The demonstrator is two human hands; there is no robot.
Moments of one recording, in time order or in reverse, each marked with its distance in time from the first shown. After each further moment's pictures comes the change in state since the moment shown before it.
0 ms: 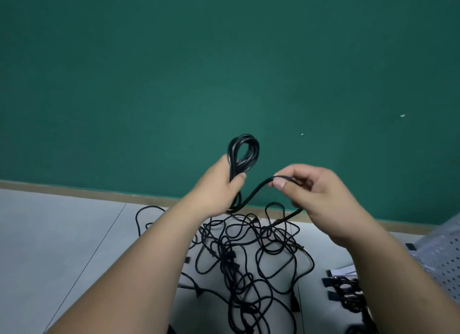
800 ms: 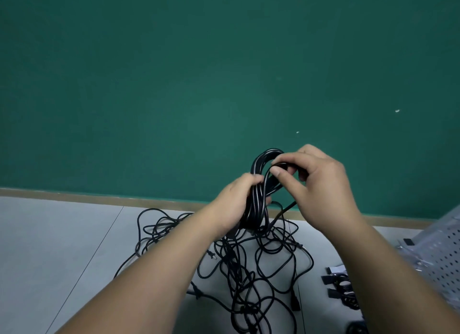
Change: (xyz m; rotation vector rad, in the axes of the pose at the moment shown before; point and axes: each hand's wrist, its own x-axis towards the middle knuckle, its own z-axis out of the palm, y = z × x) left_hand -0.027 0.045 0.026 -0.677 -0.311 -0.301; right_hand 0.013 0.013 -0.003 -0.568 0.365 -0.303
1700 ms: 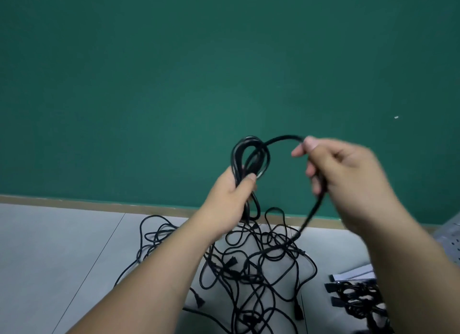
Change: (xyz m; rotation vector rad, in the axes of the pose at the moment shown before) left_hand 0.008 -0.001 -0.011 0.132 0.217 0.328; right_hand 0.016 -0.032 -0.039 0.507 0.013 0.389
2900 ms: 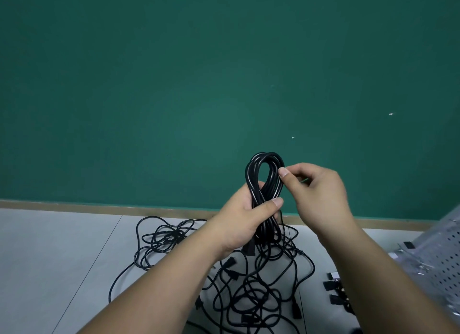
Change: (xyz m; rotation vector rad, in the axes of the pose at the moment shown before) left_hand -0.014 -0.008 0.026 -0.158 -0.269 -0.115; right_hand 0.001 0.058 0.018 -0.266 0.123 0.086
